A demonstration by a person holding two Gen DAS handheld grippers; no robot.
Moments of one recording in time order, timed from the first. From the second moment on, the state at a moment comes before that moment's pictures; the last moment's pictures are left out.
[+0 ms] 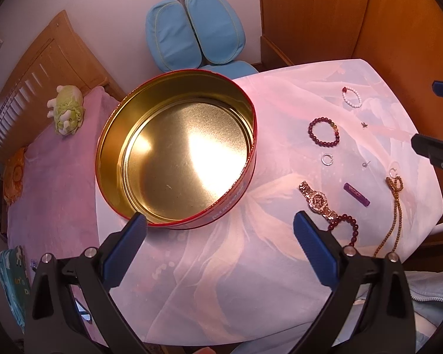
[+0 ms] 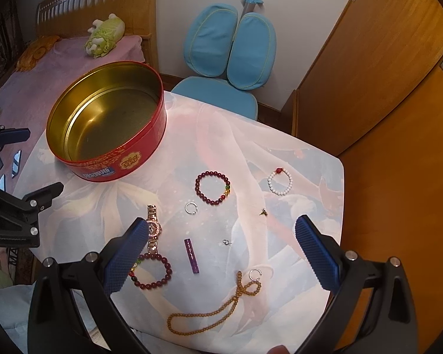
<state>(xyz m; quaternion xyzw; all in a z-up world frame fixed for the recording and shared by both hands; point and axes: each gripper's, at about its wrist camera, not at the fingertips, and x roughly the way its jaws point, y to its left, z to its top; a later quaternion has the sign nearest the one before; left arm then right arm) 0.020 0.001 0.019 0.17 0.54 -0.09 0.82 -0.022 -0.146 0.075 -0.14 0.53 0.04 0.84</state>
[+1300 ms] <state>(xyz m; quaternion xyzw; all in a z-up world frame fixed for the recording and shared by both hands) 0.025 0.059 0.018 0.15 0.54 -0.09 0.82 -0.009 -0.071 0.066 -0.19 0.56 0.06 0.81</state>
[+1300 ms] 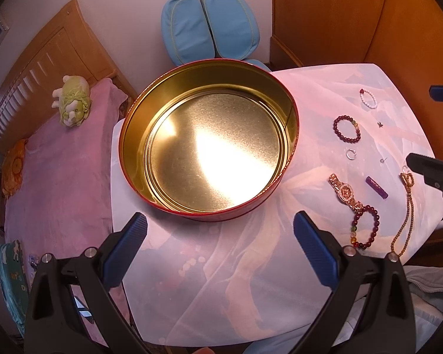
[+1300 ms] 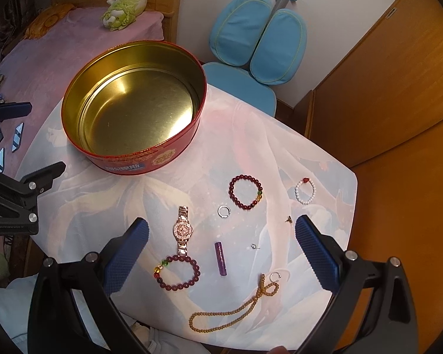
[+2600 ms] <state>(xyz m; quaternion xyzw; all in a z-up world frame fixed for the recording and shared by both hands) 0.027 0.028 0.029 0.07 0.53 -0.17 0.83 -0.015 -0.164 0.067 -0.07 0.55 0.01 0.83</state>
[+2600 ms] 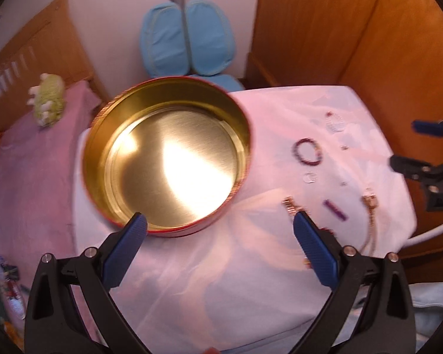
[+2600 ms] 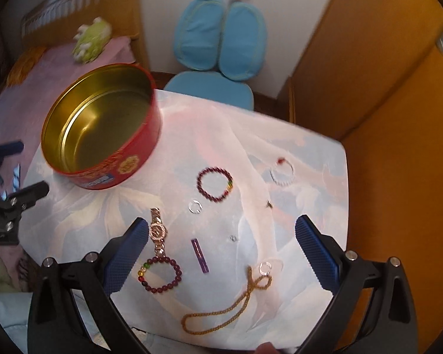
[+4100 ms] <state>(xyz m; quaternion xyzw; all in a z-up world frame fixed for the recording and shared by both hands) 0.141 -0.147 -0.113 0.18 0.53 -0.31 0.77 0.112 -0.314 -0.089 0.04 0.57 -0.14 0.81</state>
